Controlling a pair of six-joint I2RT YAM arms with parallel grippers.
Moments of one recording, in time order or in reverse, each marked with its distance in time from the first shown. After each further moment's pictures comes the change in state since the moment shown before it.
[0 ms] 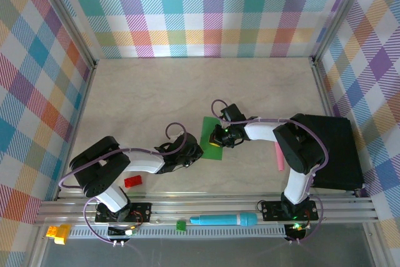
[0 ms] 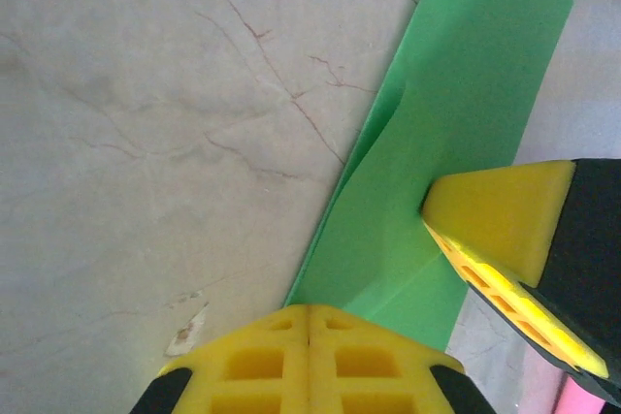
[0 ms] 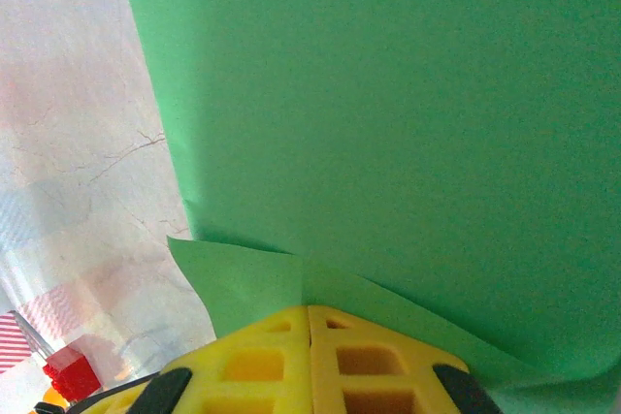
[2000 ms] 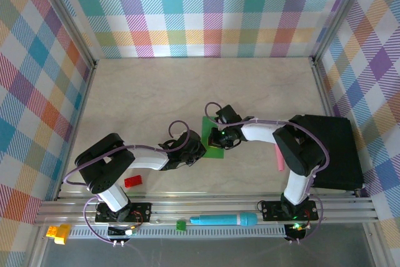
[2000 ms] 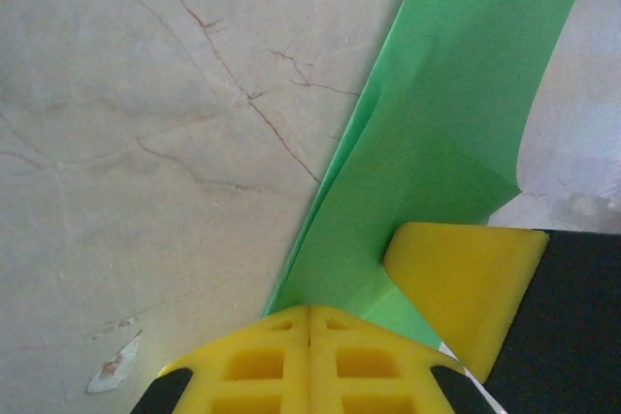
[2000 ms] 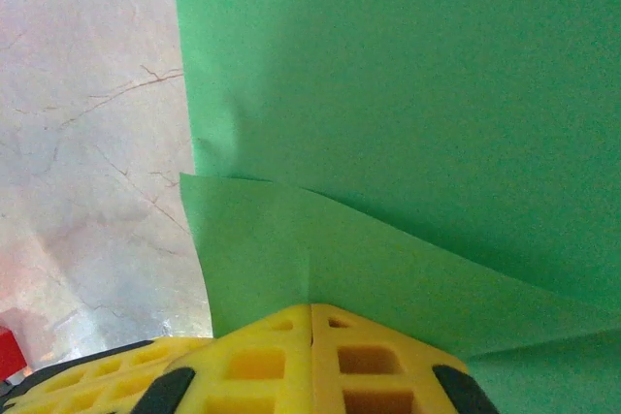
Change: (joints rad) left arm 0.000 0.058 0.066 -0.030 0.024 -0.043; right arm 0.067 -0.017 0.029 -0.072 0.064 -0.127
